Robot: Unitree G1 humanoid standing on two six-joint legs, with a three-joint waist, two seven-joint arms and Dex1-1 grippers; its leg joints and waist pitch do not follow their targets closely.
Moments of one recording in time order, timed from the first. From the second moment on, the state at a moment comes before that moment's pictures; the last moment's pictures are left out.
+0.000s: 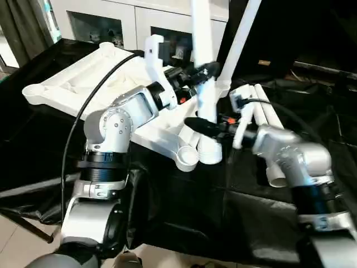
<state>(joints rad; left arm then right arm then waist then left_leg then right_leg) -0.84 0.07 0.12 0.22 -0.63 0.79 -0.52 -0.59 -0.29 0.02 0.17 0.52 0.75 0.79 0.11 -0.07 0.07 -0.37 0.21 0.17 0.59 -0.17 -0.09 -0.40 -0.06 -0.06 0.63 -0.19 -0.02</state>
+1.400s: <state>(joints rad) -0.84 0.15 0.03 0.21 -0.62 0.80 -0.68 -0.57 -0.38 0.09 0.14 0.54 0.86 0.91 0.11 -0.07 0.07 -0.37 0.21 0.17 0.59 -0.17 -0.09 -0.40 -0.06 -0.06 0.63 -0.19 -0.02</state>
